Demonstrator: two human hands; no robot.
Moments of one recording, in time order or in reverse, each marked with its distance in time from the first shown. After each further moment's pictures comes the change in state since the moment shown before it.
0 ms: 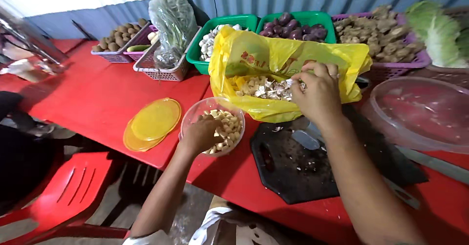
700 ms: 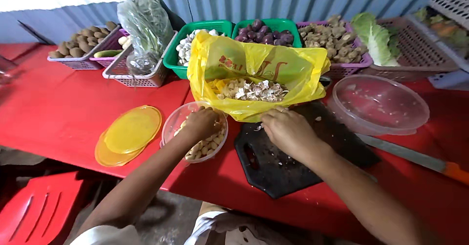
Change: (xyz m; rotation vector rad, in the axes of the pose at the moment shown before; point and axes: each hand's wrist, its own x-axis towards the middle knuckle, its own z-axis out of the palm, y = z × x) left_hand 0.060 0.025 0.000 0.168 0.004 0.158; right_hand -0.060 -0.045 -0.022 -0.254 -0.507 -0.119
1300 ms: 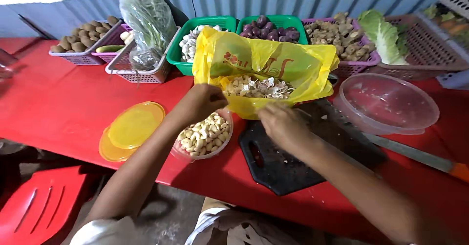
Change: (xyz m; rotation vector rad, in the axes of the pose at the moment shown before) left_hand -0.035 -0.008 -0.064 -0.369 0.325 0.338; right_hand 0.011 -0.009 0.014 0.111 0.244 -0.124
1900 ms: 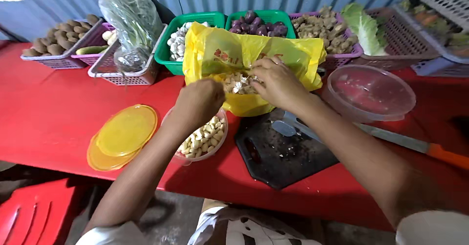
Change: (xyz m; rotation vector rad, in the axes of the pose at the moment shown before) left_hand 0.008 0.027 0.003 0.302 0.003 -0.064; right_hand 0.067 0.035 -0.032 0.001 -0.041 0.079
